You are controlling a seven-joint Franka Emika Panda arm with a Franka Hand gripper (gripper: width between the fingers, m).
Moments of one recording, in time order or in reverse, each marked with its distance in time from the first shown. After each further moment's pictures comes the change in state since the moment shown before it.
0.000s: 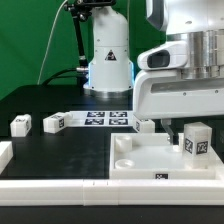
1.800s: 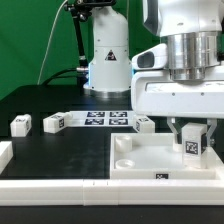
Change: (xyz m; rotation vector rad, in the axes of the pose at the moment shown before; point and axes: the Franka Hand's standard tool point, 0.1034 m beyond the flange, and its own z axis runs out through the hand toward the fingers) arm -0.002 0.007 0.002 0.016 0.050 0.722
